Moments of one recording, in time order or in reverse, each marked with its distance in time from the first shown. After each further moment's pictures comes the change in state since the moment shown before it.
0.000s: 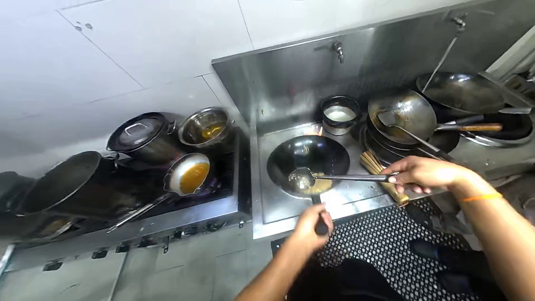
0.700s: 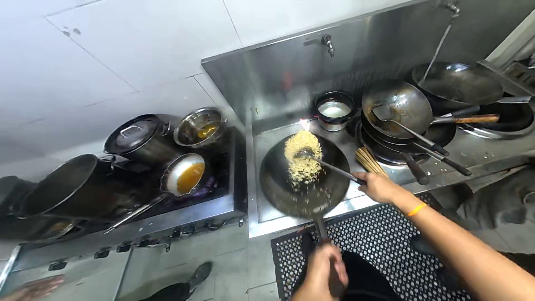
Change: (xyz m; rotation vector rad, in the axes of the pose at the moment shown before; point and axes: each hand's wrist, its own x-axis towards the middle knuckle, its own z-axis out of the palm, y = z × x) left_hand -0.018 -0.112 -0.046 0.151 0.037 0.027; right_hand 0.090 0.079 0.076 -0.544 0.311 -0.092
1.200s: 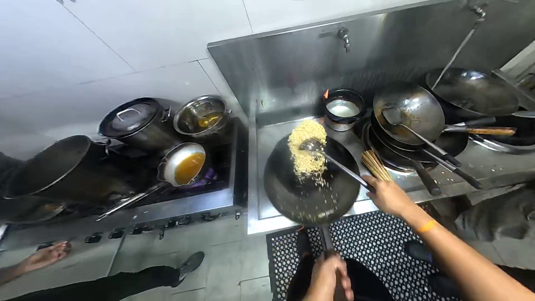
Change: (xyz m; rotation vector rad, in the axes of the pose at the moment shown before) left_hand 0.006 -0.005 -0.008 0.042 0.037 0.015; right_hand 0.007 0.002 0.015 -0.075 0.073 0.068
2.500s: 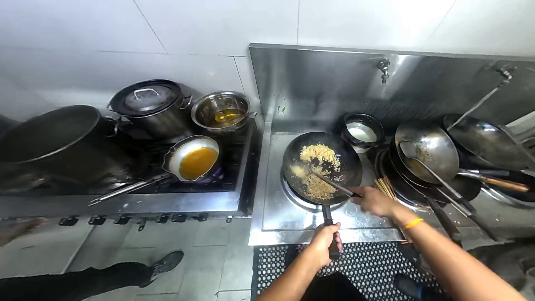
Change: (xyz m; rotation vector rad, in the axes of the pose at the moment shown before) left_hand 0.119 0.122 -0.016 -0.012 -0.070 0.012; right_hand 0.084 -0.109 -0.032 0.117 -0.320 -0.036
